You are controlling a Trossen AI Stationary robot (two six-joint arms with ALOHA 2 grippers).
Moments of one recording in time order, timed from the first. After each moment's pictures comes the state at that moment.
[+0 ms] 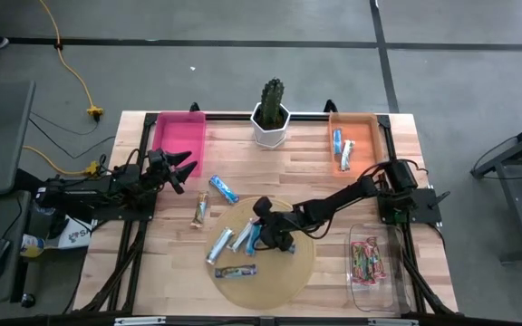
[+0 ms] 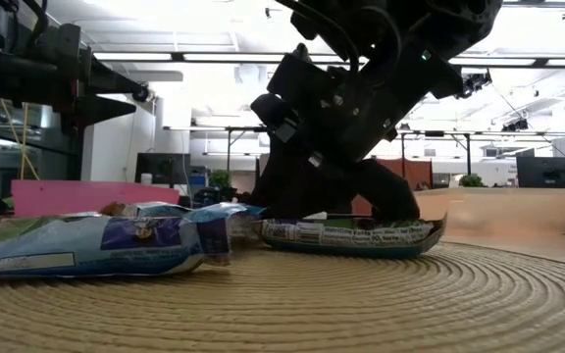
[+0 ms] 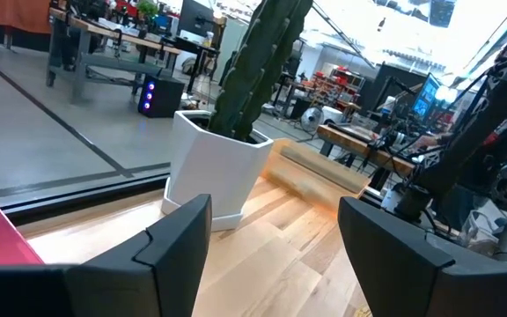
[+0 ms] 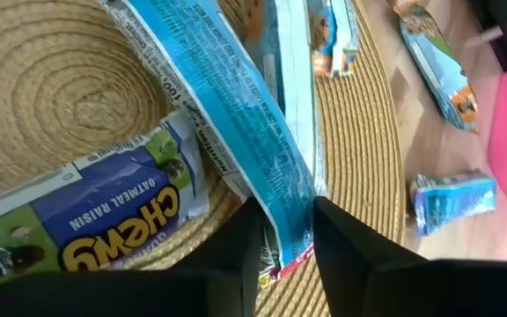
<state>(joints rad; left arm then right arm) 0.03 0.01 0.02 0.05 -0.54 -0.32 0.24 2.01 1.10 0.14 0.22 -0.67</state>
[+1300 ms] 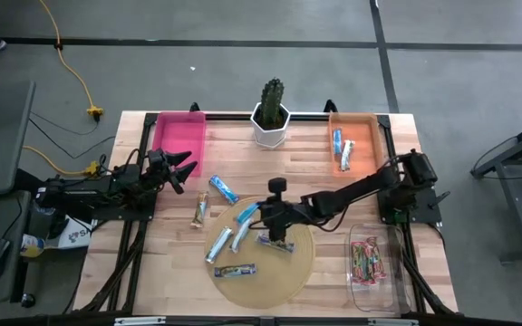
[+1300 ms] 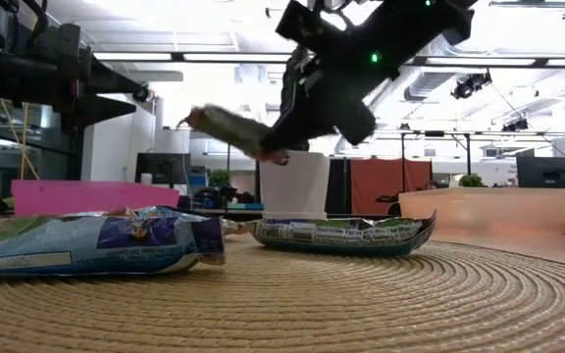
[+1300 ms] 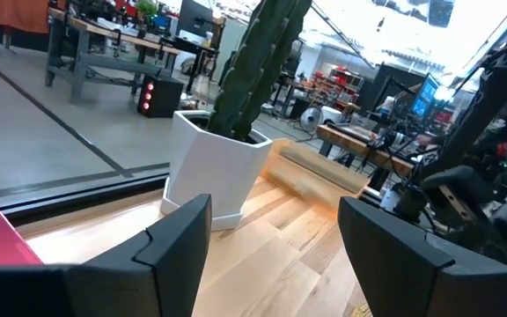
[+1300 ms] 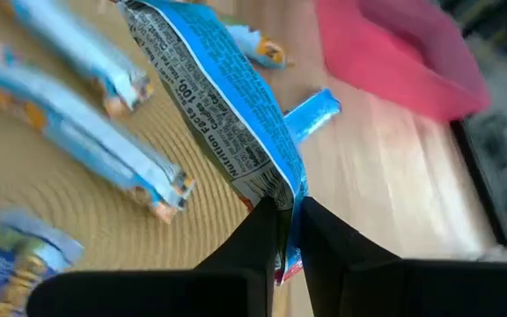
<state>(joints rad) 0.03 0.01 0.02 0.05 -0.54 -0.32 0.23 1.82 1.10 0.05 0.49 -0.19</state>
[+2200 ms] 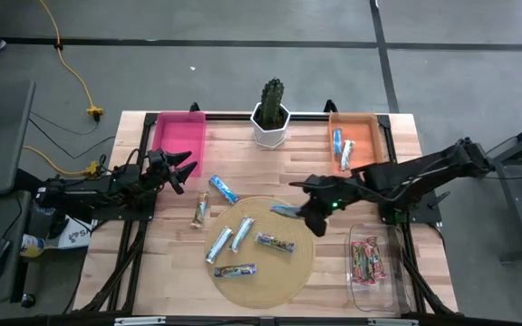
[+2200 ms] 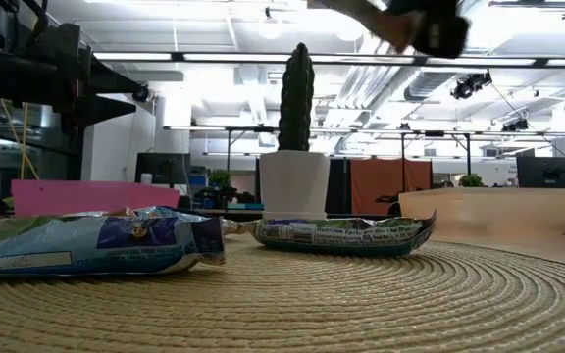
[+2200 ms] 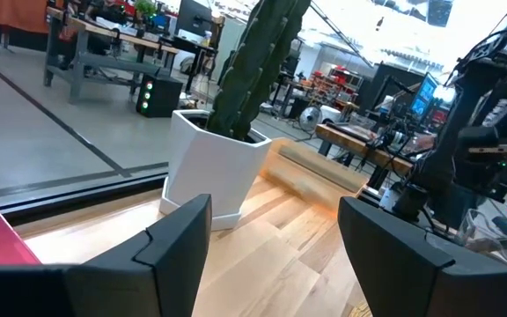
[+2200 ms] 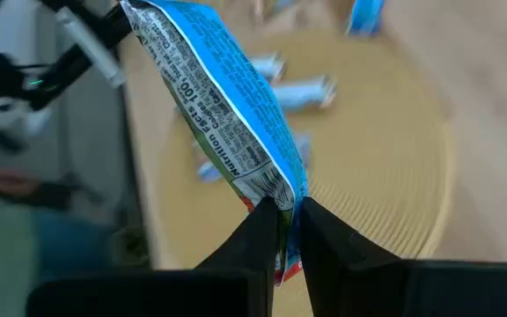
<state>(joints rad) 0.03 0.01 0.02 0.05 -0.53 -0.32 0.24 1.29 1.10 -0.55 0.00 0.78</state>
